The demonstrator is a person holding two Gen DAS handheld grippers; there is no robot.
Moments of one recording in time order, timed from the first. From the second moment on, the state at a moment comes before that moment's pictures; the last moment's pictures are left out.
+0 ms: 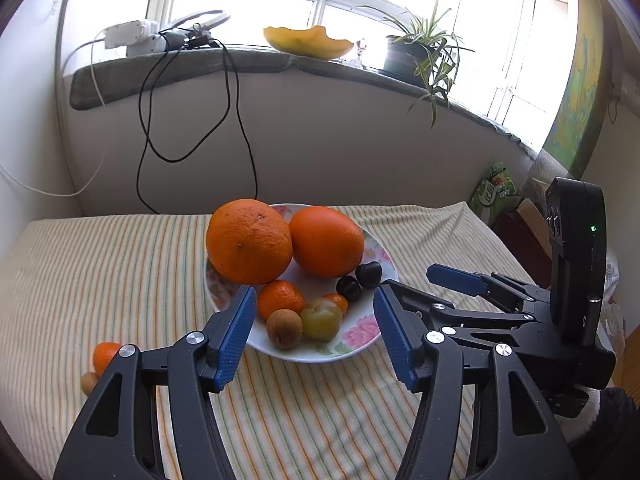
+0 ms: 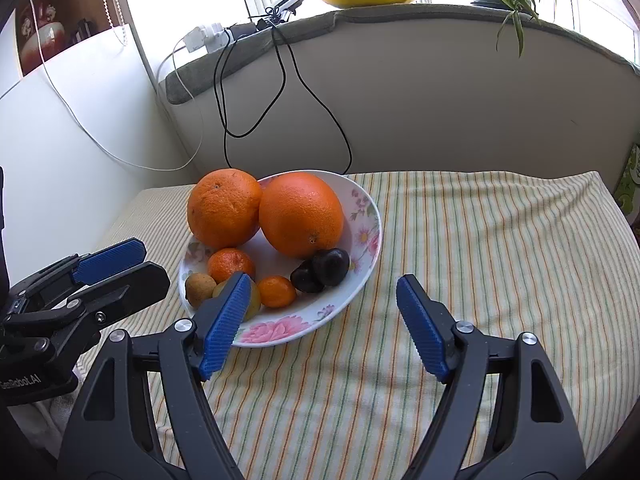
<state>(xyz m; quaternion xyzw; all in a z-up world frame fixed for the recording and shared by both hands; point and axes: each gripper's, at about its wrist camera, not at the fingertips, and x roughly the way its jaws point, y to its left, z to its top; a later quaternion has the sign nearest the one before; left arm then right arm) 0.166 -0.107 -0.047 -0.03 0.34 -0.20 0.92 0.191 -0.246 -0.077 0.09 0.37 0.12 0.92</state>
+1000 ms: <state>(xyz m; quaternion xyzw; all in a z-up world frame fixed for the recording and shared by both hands) 0.130 -0.069 -0.029 -0.05 0.32 -0.17 0.93 0.162 -0.207 -0.061 0.08 0.36 0.15 0.92</state>
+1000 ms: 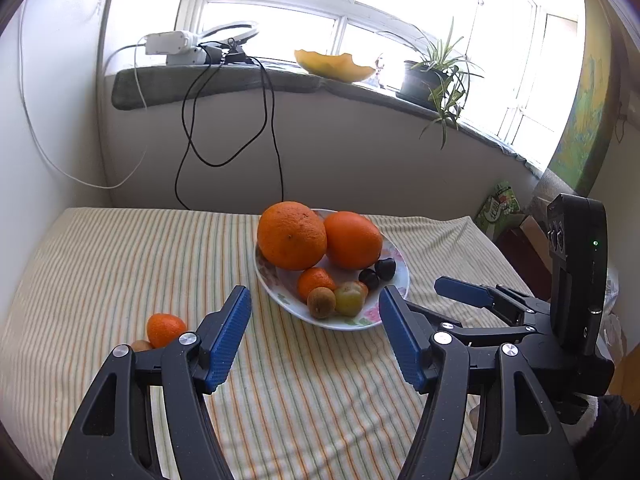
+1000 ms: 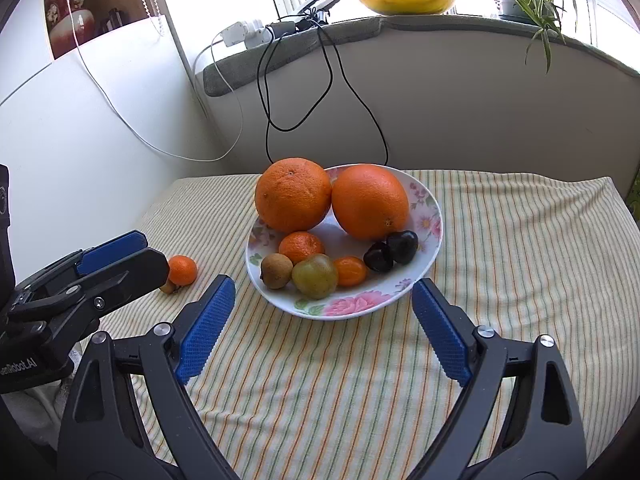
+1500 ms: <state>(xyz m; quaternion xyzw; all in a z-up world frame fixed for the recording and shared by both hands) 0.114 -0.023 -0.037 -0.07 0.32 -0.14 0.93 0.152 -0.178 -0.060 0.07 0.36 0.17 0.91</state>
